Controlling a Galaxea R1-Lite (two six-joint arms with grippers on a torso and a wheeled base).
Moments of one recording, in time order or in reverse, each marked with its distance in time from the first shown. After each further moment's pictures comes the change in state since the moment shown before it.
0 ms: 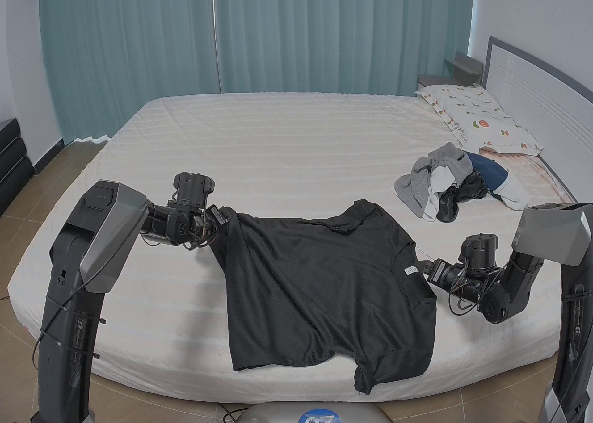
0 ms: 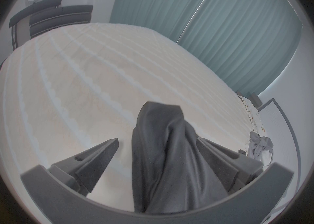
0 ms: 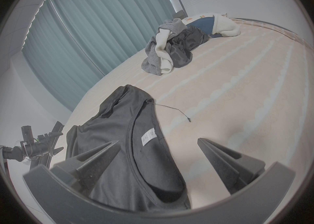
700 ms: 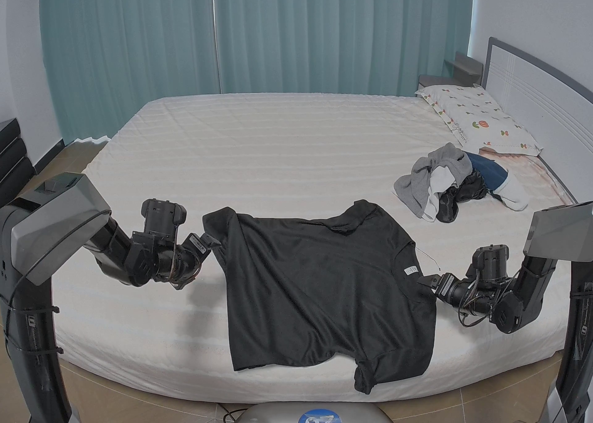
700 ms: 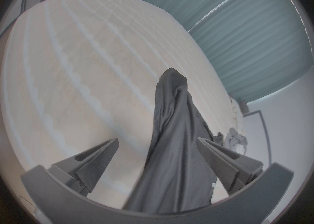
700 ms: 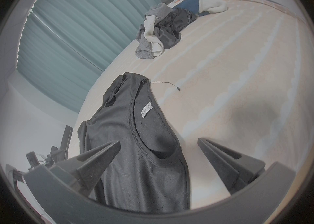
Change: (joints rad) left arm 0.000 -0.333 0.737 -0.345 -0.205 -0.235; right arm -0.020 -0.066 0.166 -0.003 0.130 0.123
